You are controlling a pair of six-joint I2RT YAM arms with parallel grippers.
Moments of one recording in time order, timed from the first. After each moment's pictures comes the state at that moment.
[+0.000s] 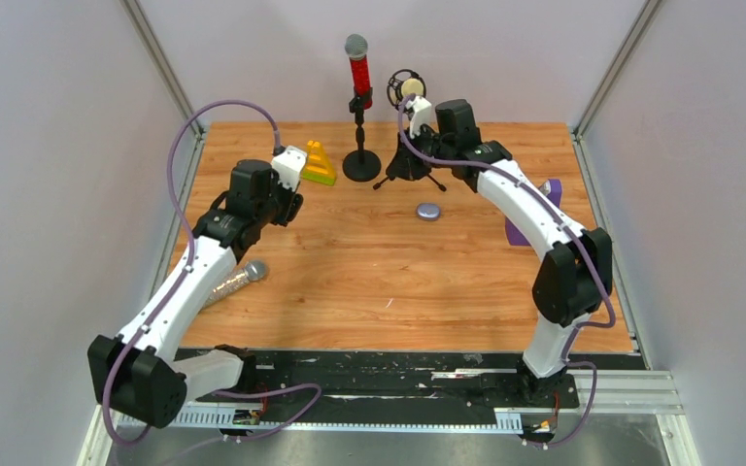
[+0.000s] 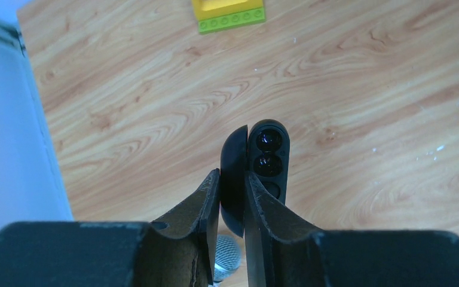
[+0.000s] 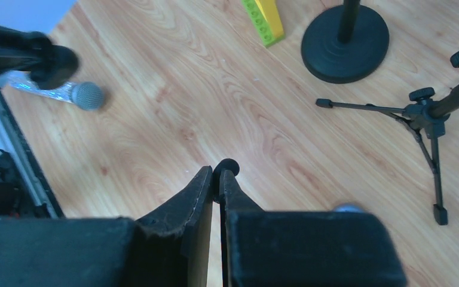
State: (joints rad) left arm -0.33 1.14 1.04 -0.47 -0.06 0.28; right arm 0.45 1.83 1.69 -0.45 -0.50 0.03
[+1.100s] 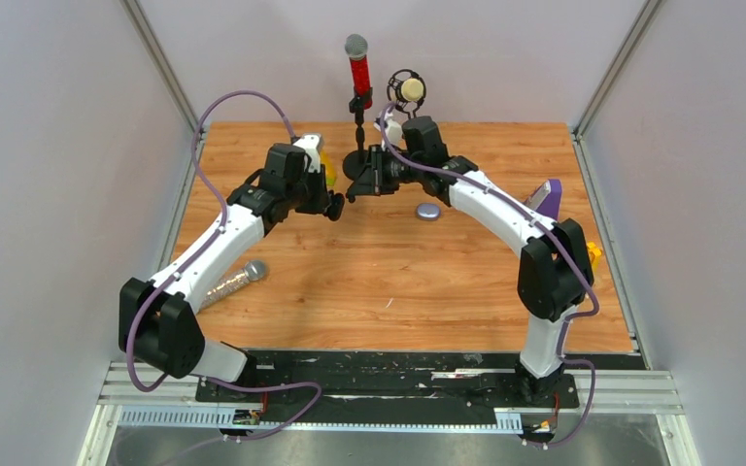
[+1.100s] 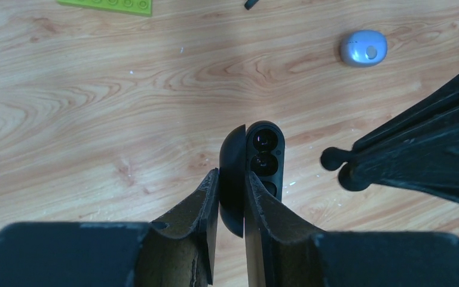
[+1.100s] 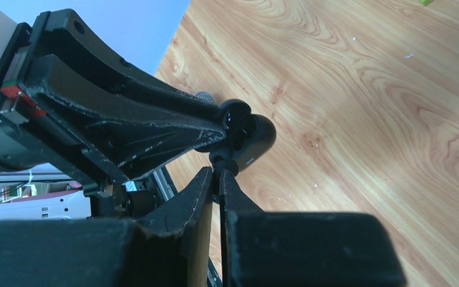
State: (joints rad) left arm -0.41 1.42 1.20 -0.45 0.05 -0.25; right arm 0.56 1.85 1.59 -0.23 -0.63 0.53
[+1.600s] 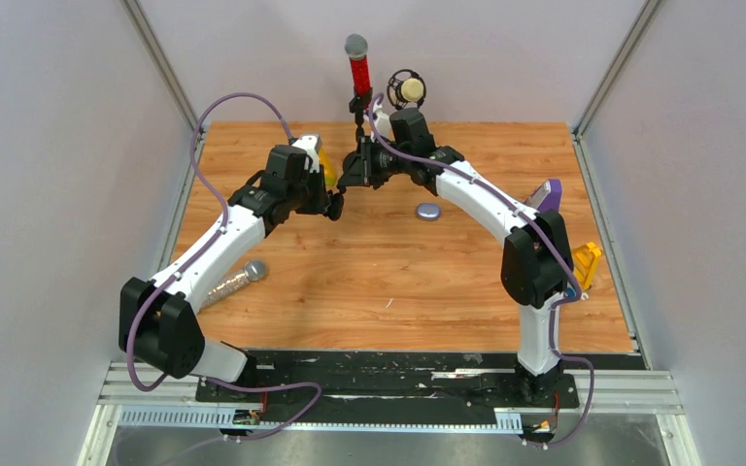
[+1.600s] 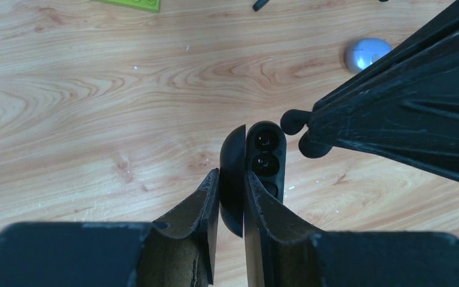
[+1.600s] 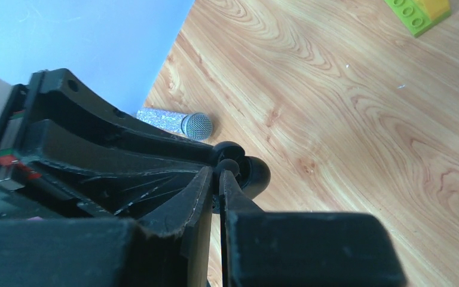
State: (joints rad) left arm -0.42 1.42 1.19 -0.44 0.02 -0.30; right arm 0.59 1.99 1.78 -0.27 -0.59 0.54
